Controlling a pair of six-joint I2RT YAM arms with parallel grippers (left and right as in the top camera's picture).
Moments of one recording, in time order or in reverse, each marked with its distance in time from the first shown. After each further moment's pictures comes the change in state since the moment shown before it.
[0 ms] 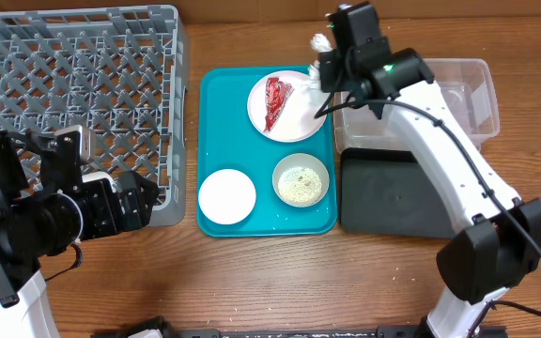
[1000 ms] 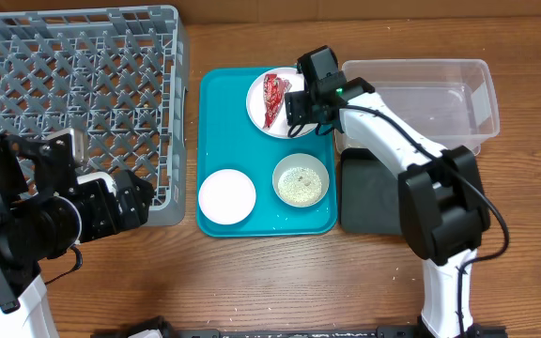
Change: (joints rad) left arm 0.000 -0.010 0.000 0.000 -0.034 -0.058; right arm 0.056 0.267 -0.155 0.275 -0.180 -0.001
